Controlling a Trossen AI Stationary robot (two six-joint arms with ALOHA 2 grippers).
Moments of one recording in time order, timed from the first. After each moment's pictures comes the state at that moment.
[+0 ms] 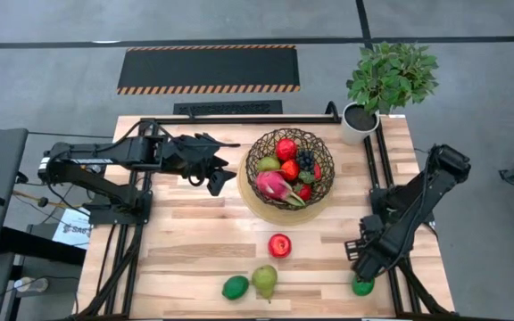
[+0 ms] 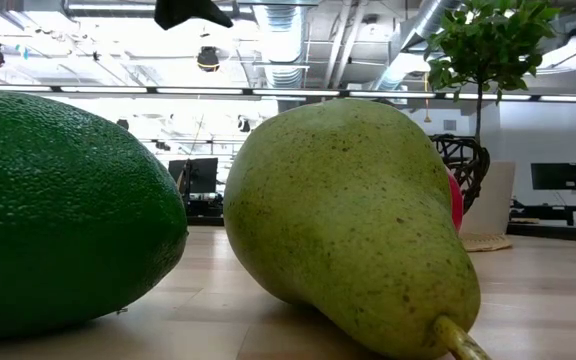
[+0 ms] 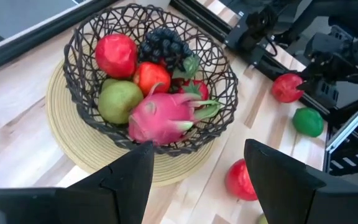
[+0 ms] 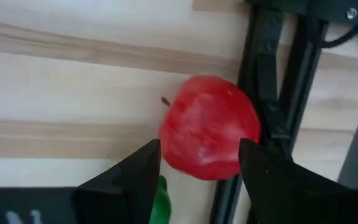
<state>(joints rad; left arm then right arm) 0.00 1.24 1.32 -0.73 -0.18 -0.62 0.87 1.47 1.05 -1.35 -0.12 2.29</state>
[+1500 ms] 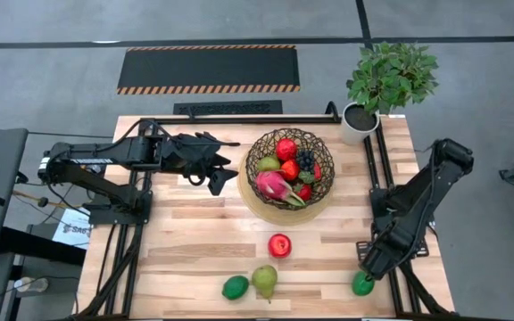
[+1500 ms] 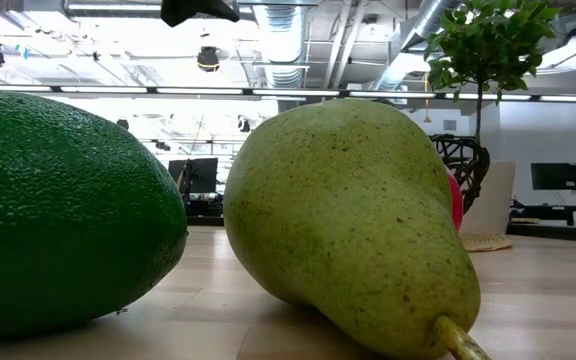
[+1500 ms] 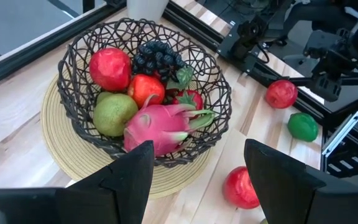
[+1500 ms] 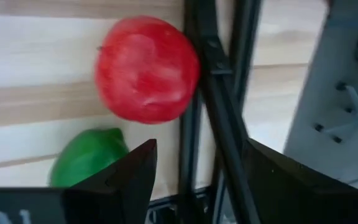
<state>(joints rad) 0.00 1.24 1.32 -0.69 -0.18 -0.58 0.90 1.38 1.05 -1.36 -0.34 2.44</state>
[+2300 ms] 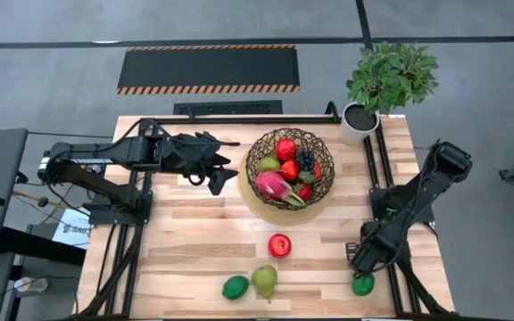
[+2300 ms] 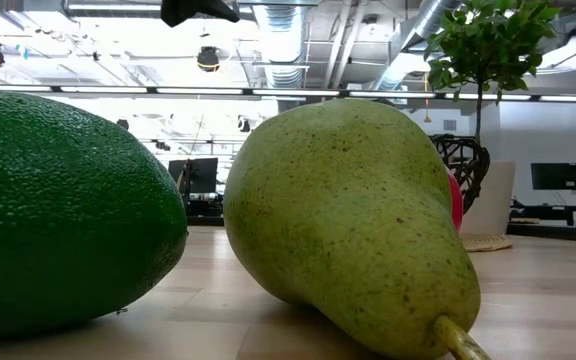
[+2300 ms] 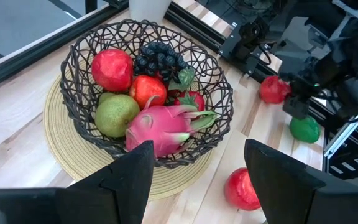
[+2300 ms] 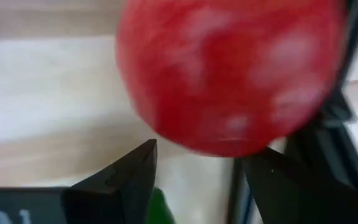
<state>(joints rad) 0.00 1.24 1.32 -0.69 -0.19 -0.58 0.85 1.43 0.77 -0.96 -0.32 2.46</state>
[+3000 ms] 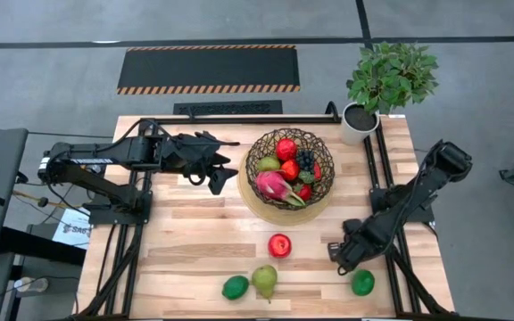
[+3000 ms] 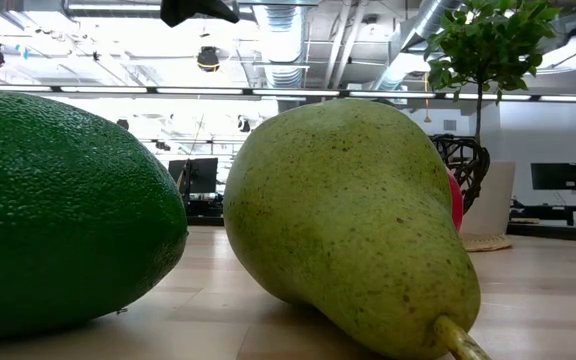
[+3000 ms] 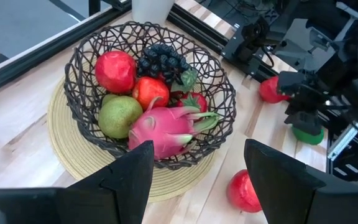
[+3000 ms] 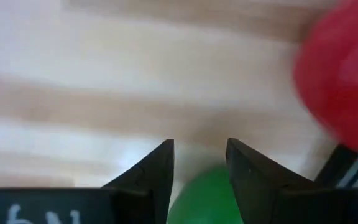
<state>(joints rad) 0.00 1.24 1.32 -0.69 -0.20 -0.58 0.73 1.42 0.83 -0.84 -0.17 2.19</state>
